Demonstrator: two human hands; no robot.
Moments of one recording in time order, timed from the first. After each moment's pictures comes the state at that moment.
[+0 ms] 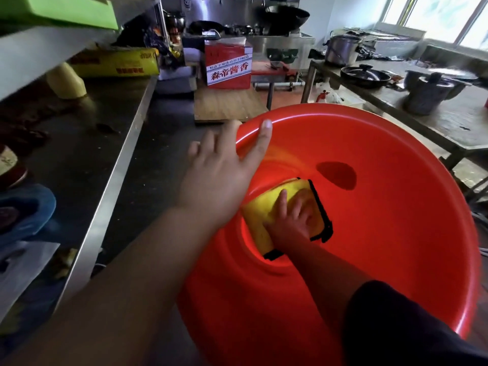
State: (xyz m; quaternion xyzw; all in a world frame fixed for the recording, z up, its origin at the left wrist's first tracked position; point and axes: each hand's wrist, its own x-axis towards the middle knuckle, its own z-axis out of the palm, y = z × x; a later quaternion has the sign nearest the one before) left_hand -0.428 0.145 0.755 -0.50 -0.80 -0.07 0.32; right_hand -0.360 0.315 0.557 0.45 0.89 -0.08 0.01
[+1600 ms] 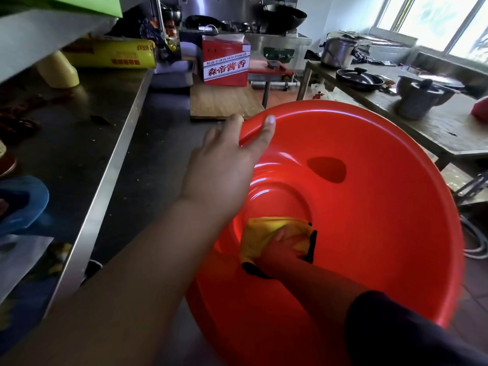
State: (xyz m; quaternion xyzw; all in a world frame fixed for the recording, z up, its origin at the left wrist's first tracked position) left_hand -0.419 0.143 0.771 -0.49 -0.85 -0.16 0.14; right_hand -0.350 0.271 0.537 0.49 0.84 -0.12 0.20
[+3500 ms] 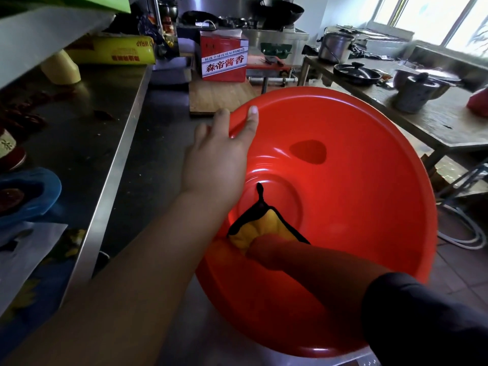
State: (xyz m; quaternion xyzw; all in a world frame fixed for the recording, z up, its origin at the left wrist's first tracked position) left_hand -0.418 0.135 0.762 -0.43 -0.87 -0.17 0.15; right_hand -0.342 0.256 0.581 -0.01 0.96 0.10 0.28
